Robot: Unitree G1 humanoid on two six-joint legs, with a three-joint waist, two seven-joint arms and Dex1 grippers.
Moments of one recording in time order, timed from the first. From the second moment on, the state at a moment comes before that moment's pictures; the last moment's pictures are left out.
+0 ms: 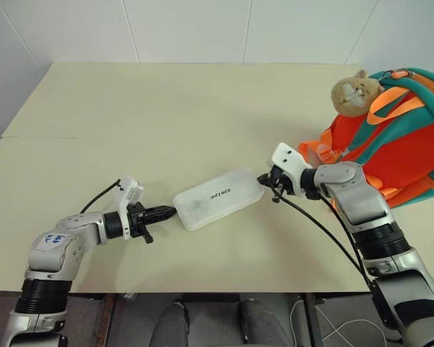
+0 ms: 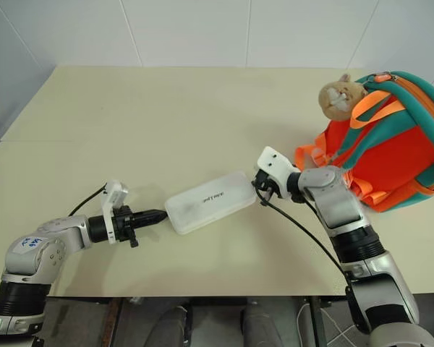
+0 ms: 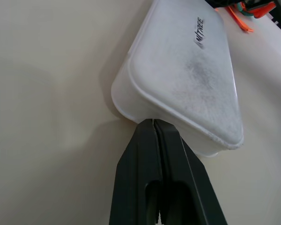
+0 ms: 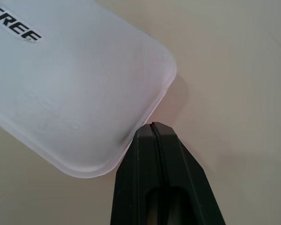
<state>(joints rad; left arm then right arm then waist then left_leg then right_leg) -0.29 0.65 0.10 -0.06 -0.58 0.80 -0.83 -0.69 -0.60 0.23 0.05 0.03 0.63 0.97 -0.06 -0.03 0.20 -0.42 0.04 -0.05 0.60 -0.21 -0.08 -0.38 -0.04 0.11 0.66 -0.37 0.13</state>
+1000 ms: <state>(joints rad) -0.35 0.76 0.02 -0.10 -0.54 0.86 -0.94 -0.54 -0.86 0.23 -0.34 0.24 0.90 1.19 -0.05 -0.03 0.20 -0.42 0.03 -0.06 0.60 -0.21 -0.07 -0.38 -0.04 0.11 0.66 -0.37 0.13</state>
